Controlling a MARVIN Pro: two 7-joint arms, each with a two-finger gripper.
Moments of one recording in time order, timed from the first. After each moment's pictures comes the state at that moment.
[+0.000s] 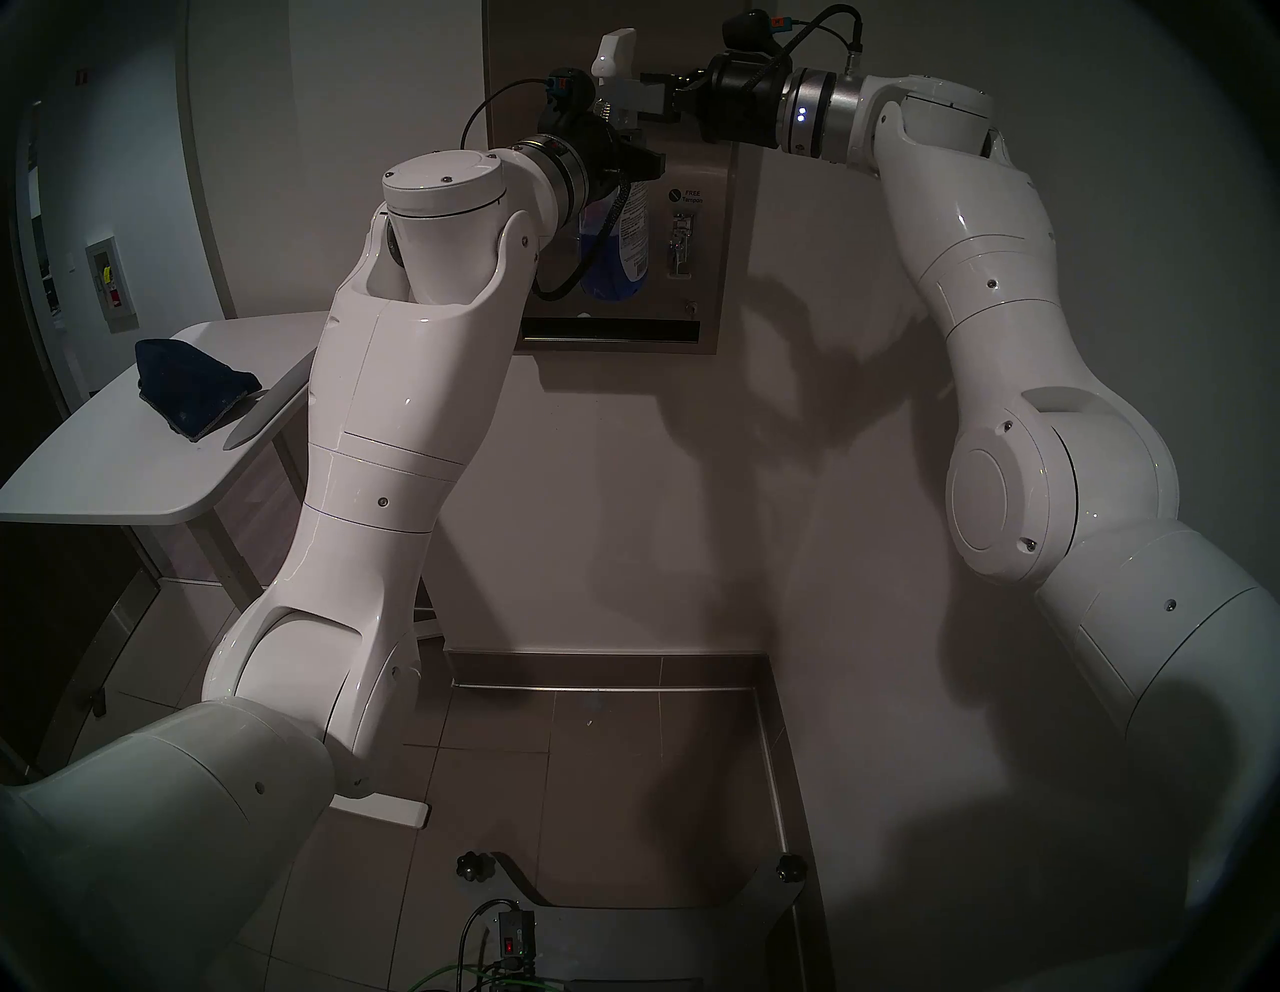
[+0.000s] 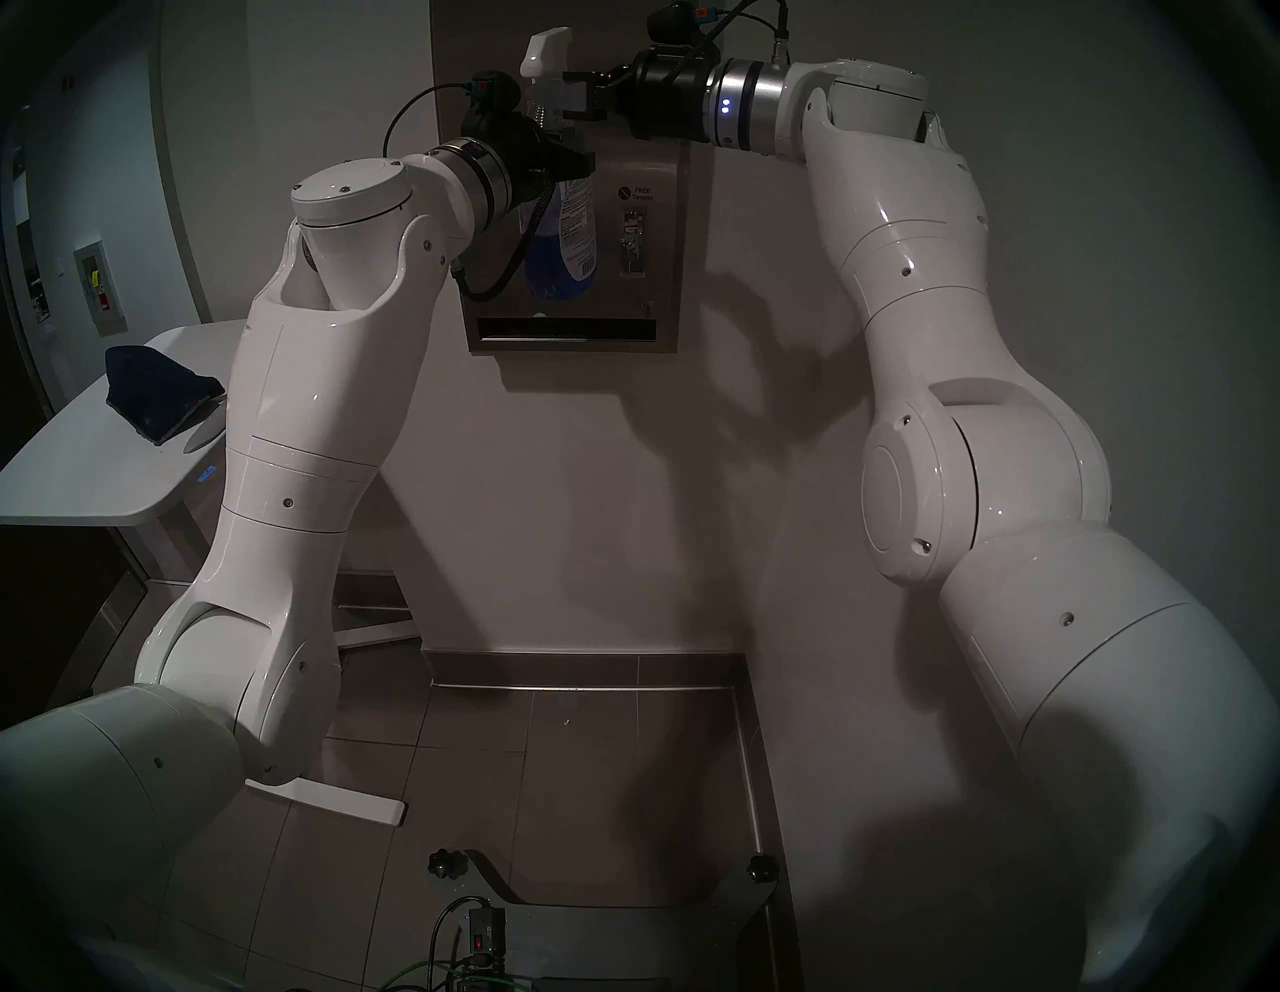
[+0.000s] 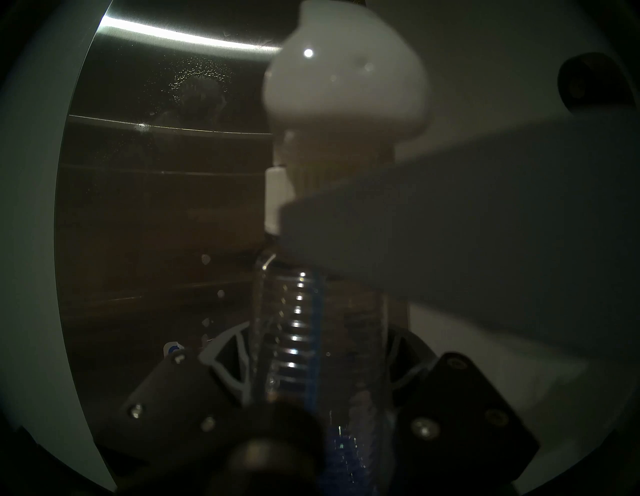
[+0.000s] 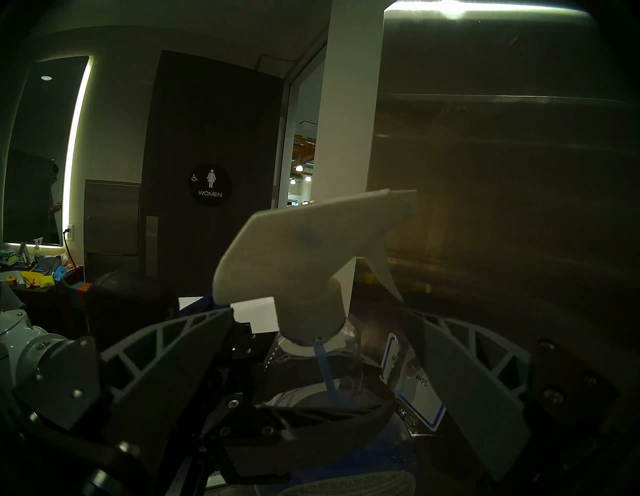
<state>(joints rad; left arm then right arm) 0.69 -1.48 -1.32 -1.62 -0.27 0.61 -0.07 -0.19 -1.48 1.46 -0.85 0.18 0.49 1.12</state>
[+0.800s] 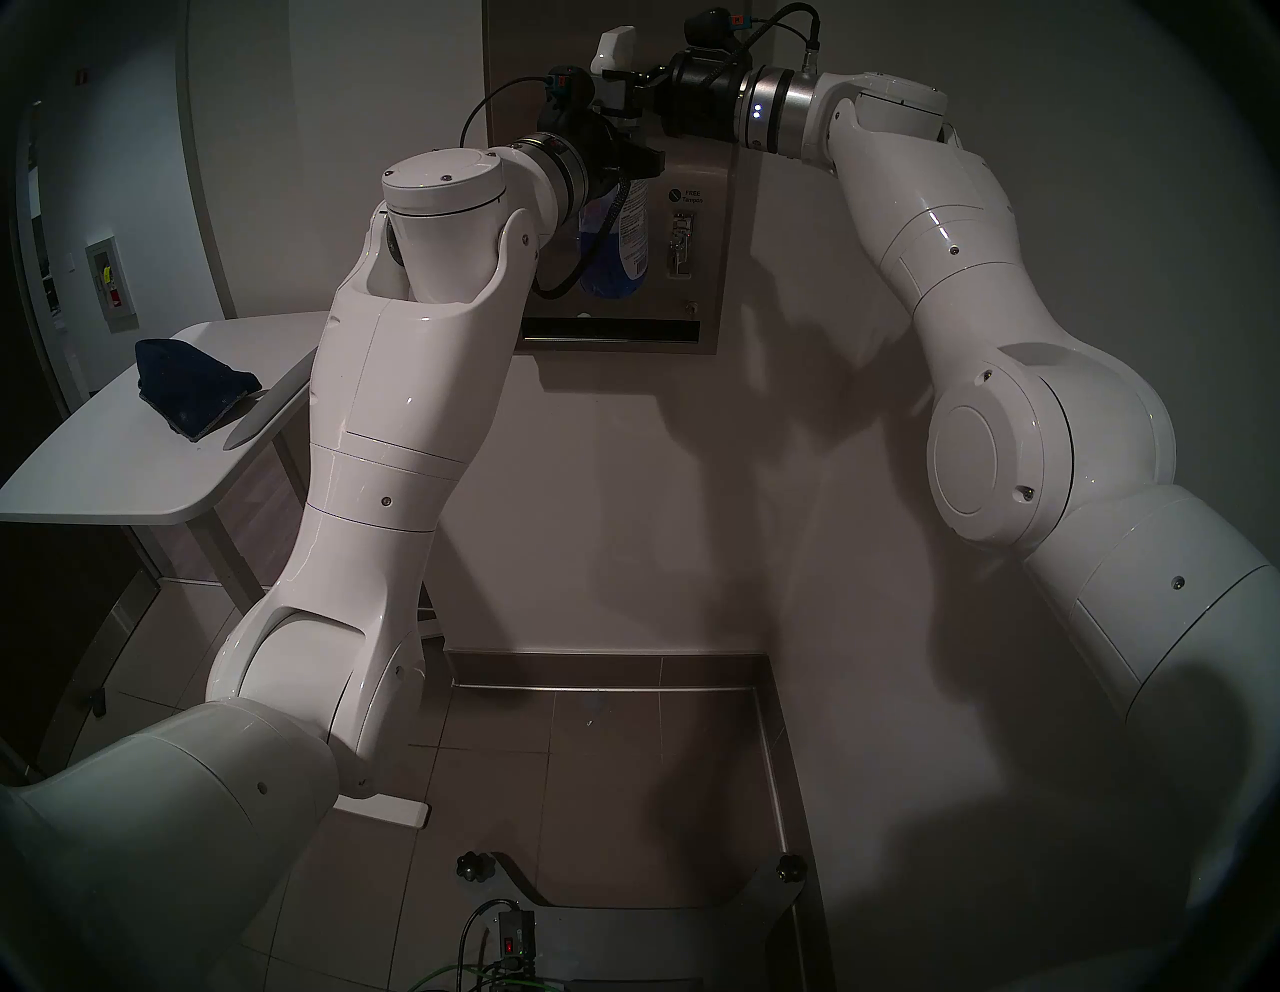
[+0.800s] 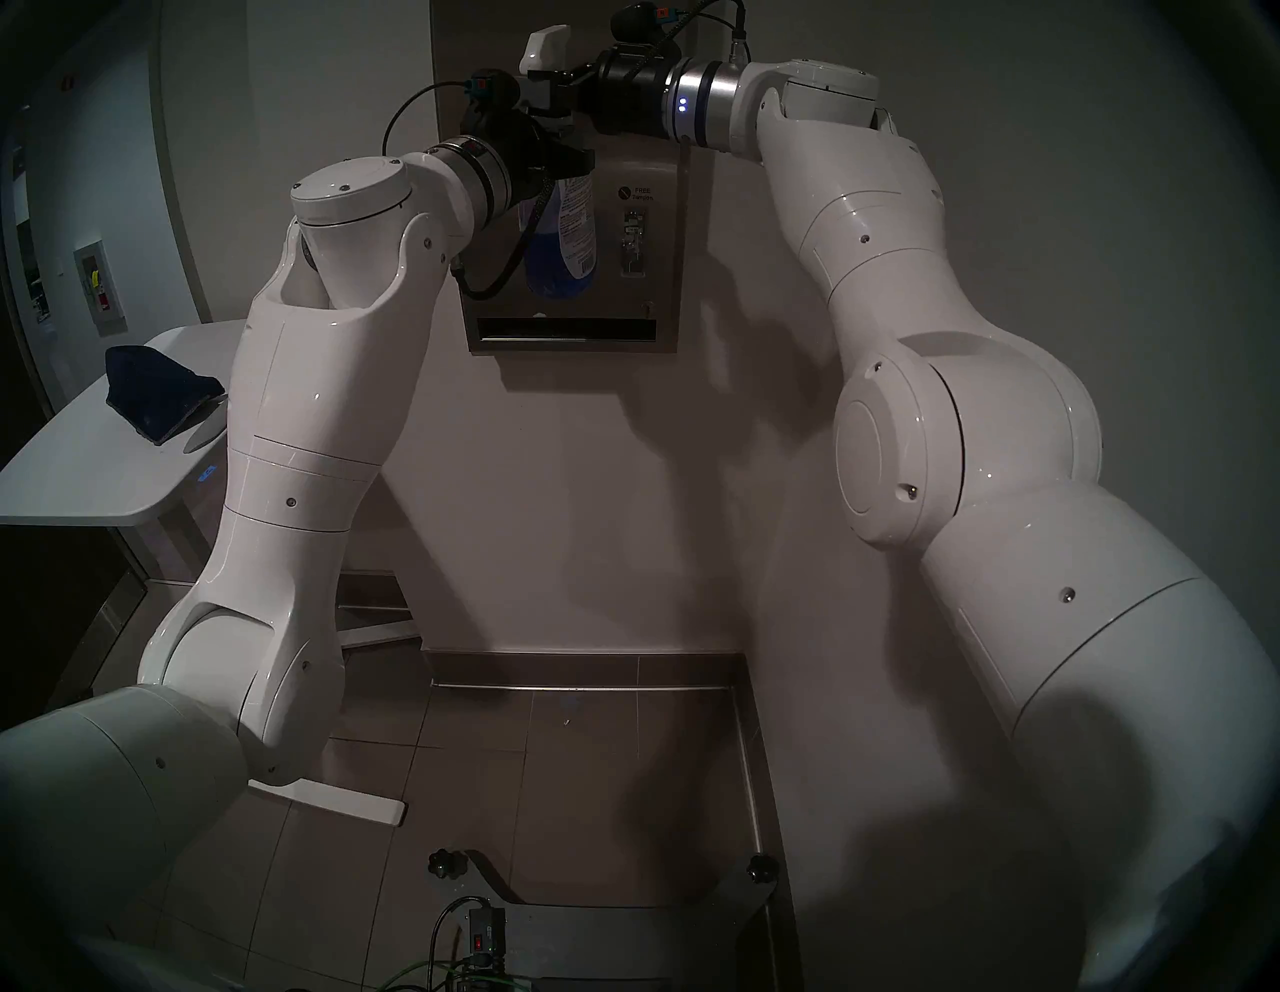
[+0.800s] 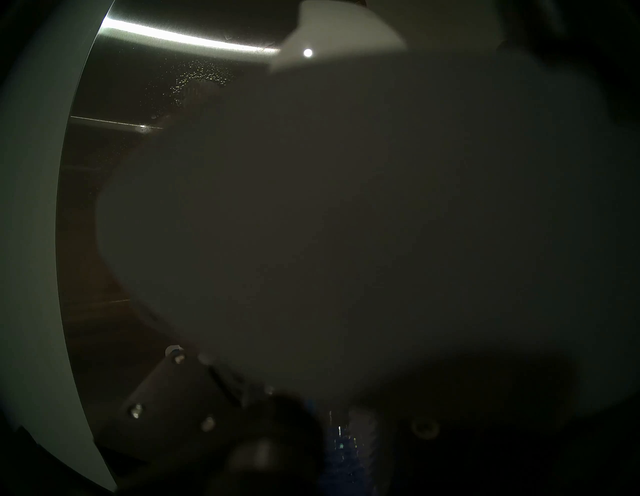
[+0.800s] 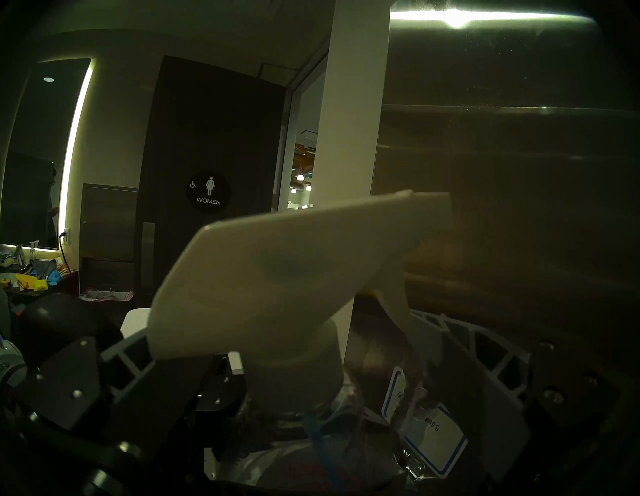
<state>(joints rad) 0.69 -1.49 -1.33 -1.62 -0.25 0.61 -0.08 -0.10 -1.55 1.45 -0.65 0.17 0.35 1.08</state>
